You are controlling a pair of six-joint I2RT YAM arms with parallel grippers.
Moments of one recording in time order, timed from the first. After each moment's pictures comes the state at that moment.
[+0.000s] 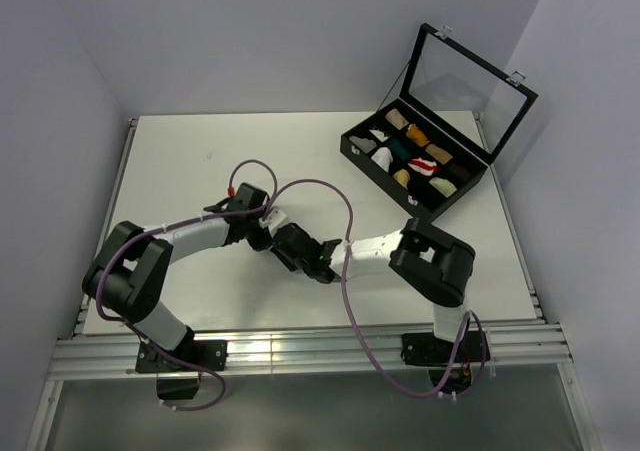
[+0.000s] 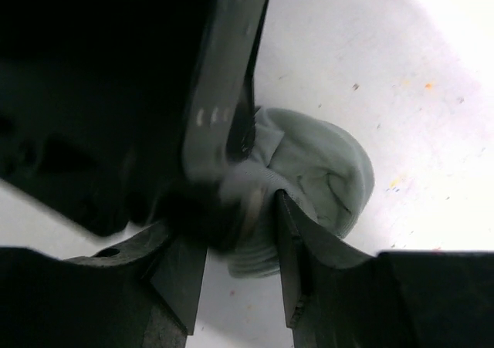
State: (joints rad) left arm -0.53 1.60 0.82 -0.23 0.09 -1.01; right arm 1.08 1.87 0.96 0.15 0.34 0.12
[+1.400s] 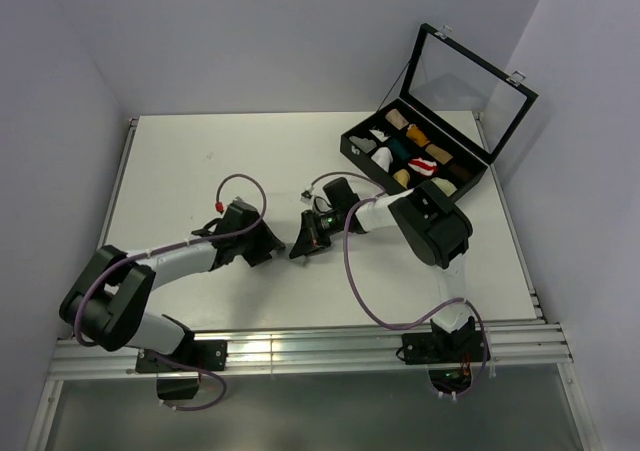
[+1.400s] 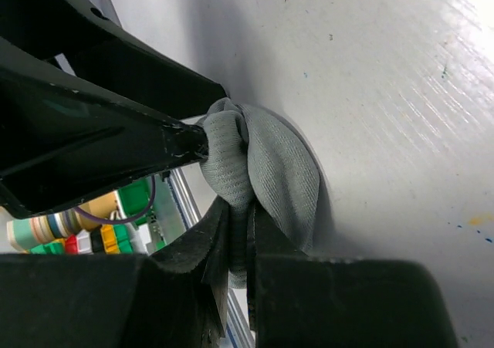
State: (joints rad) left arm -0.55 1.42 0.60 -0.06 0.04 -1.12; right arm 0.61 2.05 1.04 0.12 -0.90 0.62
